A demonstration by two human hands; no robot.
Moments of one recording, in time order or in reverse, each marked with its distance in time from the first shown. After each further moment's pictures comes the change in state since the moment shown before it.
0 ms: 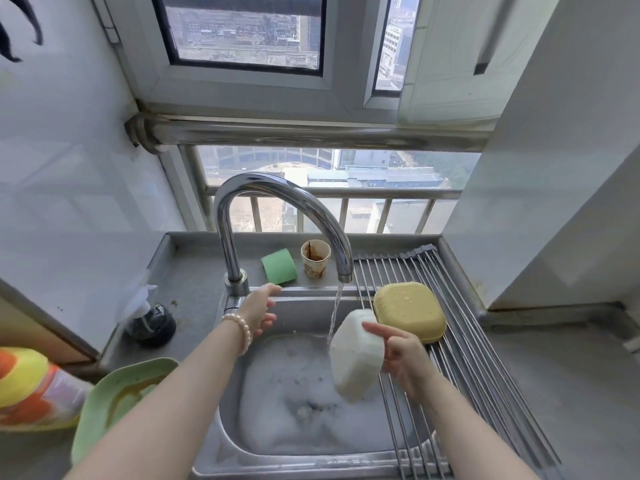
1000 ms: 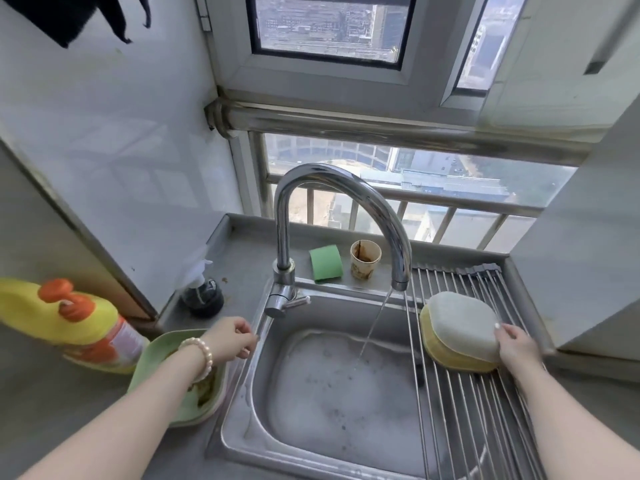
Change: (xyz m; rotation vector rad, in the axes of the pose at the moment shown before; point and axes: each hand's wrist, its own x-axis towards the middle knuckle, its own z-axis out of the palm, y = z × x) left_hand -0.014 -0.079 -0.091 0.371 0.118 0.084; right_hand 0.103 -0.028 -0.116 -0.752 0.601 -0.121
